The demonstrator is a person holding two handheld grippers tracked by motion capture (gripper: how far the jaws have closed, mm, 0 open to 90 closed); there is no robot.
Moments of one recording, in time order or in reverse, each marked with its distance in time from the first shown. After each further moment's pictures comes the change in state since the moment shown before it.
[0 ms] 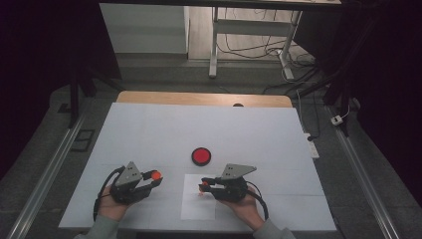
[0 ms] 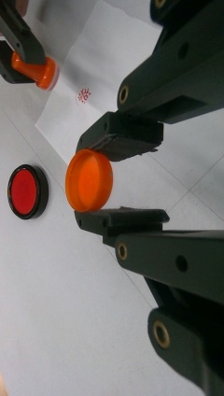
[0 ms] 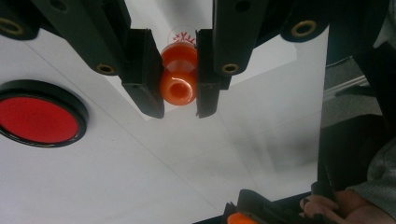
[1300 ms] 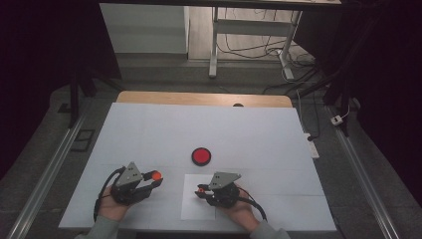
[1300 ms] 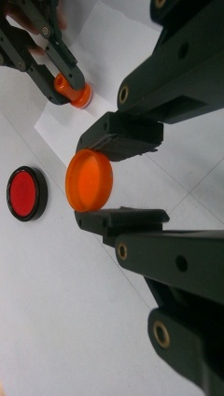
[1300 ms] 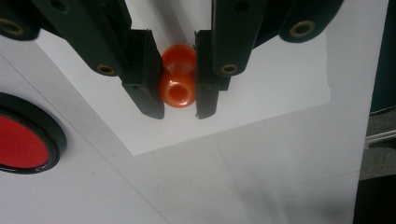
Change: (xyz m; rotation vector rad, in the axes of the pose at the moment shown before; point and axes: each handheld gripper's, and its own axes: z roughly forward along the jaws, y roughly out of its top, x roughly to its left) left arm -0.001 -0.001 0.001 0.002 -0.003 -0.004; right arm 0.013 -0.013 0.027 0.158 -0.057 -0.154
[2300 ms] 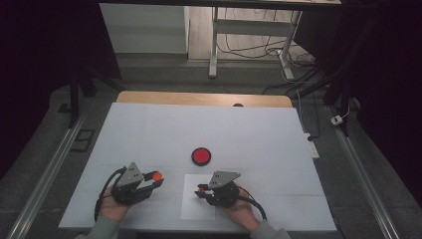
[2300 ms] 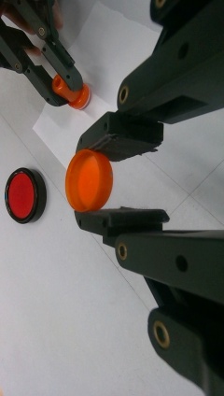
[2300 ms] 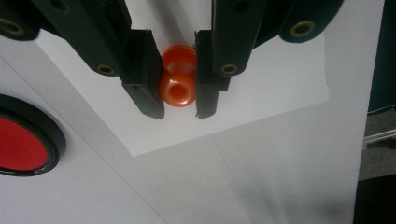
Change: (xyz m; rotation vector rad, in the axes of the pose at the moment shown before) left arm -0.001 0.000 0.002 0.005 -0.002 0.004; right arm -0.001 0.002 0.000 0.011 0.007 0.016
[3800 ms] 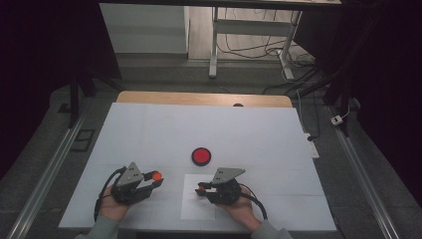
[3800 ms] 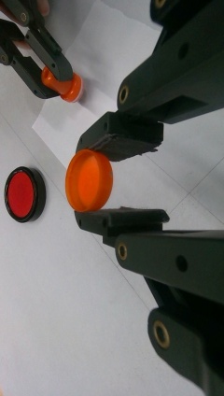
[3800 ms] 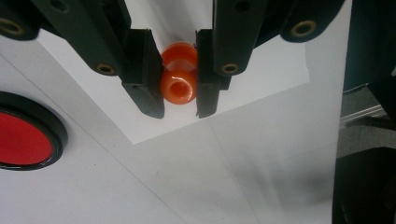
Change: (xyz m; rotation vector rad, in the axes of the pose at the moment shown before) left arm 0.001 0.000 0.000 0.001 0.000 0.001; right arm -0.005 0.004 -0.007 -0.046 0.038 0.069
